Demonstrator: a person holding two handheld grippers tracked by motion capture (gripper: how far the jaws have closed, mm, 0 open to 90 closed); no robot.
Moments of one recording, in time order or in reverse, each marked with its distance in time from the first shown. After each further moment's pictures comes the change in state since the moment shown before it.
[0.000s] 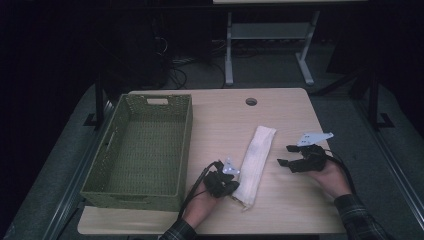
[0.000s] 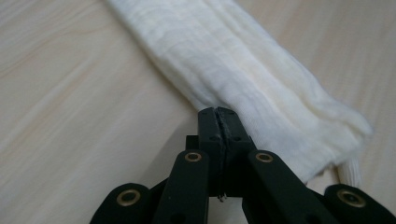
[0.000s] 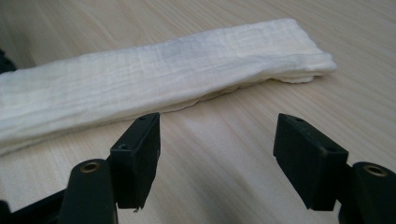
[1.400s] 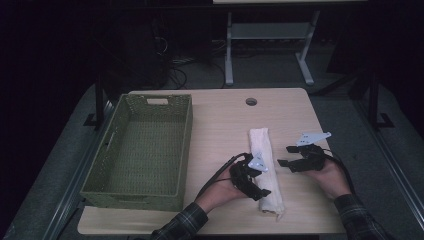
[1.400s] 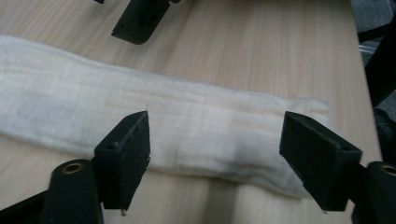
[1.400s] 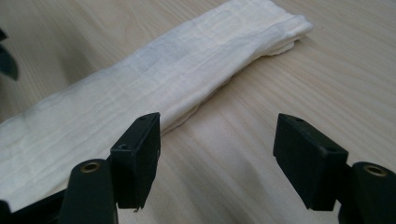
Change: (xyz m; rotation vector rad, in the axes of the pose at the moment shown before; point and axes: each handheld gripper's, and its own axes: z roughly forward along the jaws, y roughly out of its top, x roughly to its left) left arm -0.012 0.067 0.027 -0.065 -0.185 0.237; right arm -0.007 -0.005 0.008 0.028 0.010 0.007
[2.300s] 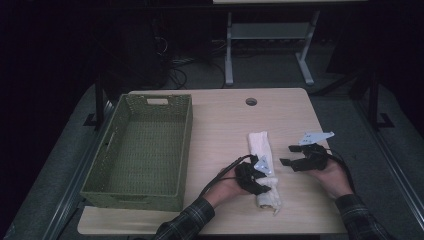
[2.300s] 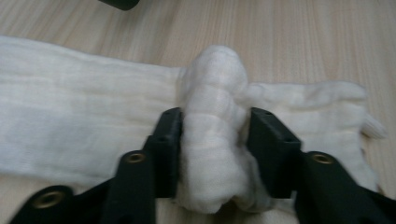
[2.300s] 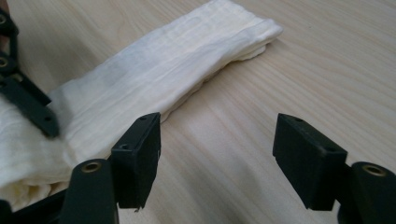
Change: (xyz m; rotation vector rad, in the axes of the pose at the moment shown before) left arm 0.009 -0.010 0.024 0.051 -0.037 0.059; right arm -0.005 -0.002 -0.005 -0.002 -0.008 0.010
